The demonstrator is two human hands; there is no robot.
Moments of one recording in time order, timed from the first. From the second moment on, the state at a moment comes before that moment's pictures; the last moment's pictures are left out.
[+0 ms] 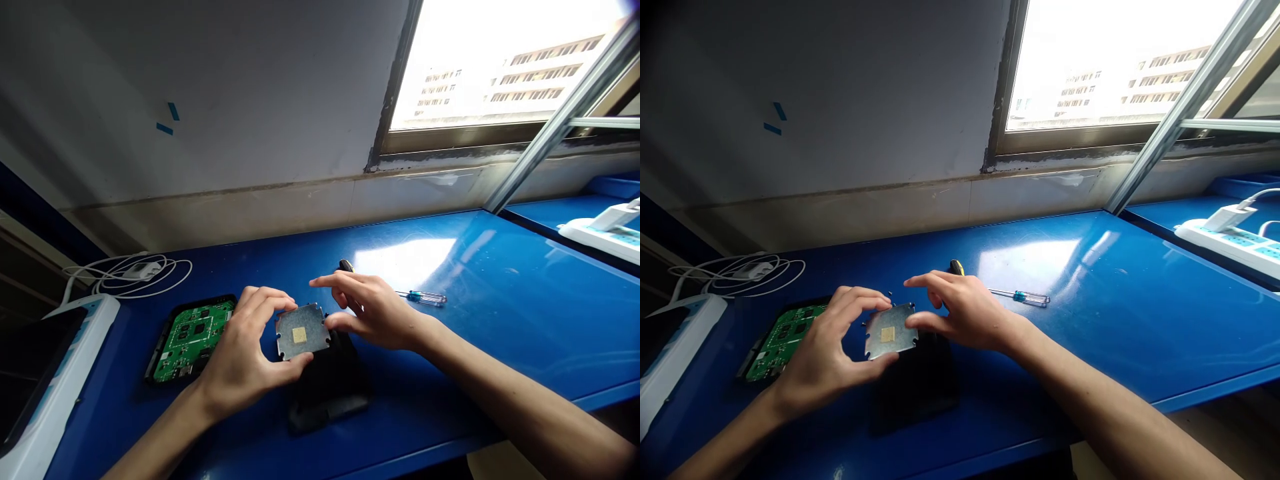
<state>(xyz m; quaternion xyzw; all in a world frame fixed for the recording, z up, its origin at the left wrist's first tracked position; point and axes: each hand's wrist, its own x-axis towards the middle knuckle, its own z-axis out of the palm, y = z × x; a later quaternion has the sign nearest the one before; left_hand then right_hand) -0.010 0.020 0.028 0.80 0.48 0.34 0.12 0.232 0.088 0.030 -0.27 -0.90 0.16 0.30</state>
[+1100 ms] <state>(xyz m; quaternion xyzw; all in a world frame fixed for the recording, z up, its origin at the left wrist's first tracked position) 0.008 0.005 0.006 0.80 0.51 0.23 0.21 0.232 0.110 0.022 -0.51 -0.79 0.08 0.33</state>
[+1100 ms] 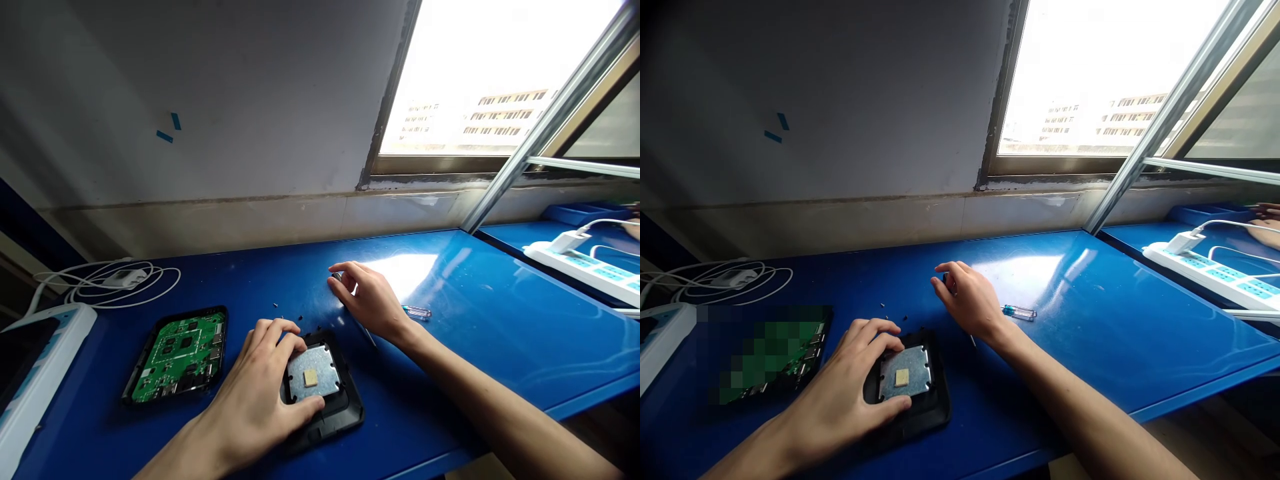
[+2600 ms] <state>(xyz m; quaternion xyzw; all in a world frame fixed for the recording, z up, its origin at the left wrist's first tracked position) 0.007 0.002 0.017 0.79 0.52 0.21 0.24 0.231 0.104 0.025 -0.41 -0.74 0.17 0.51</state>
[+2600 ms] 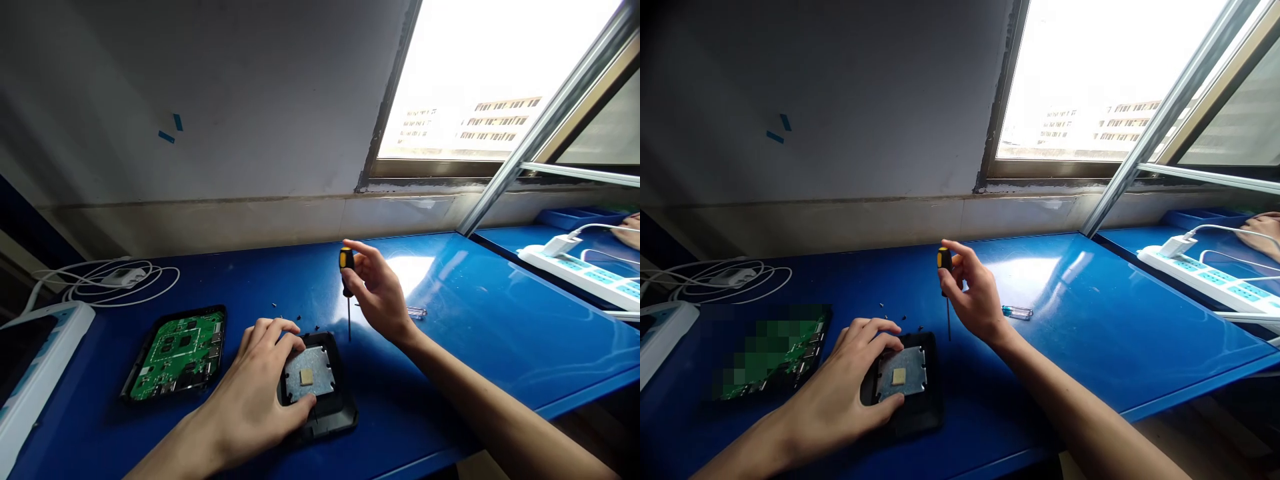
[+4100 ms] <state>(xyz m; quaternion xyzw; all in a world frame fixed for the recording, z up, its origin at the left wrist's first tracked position) 0.004 0.001 0.017 0.82 0.50 0.19 0.22 0.220 0.087 0.016 -0.28 -0.72 0.17 0.61</state>
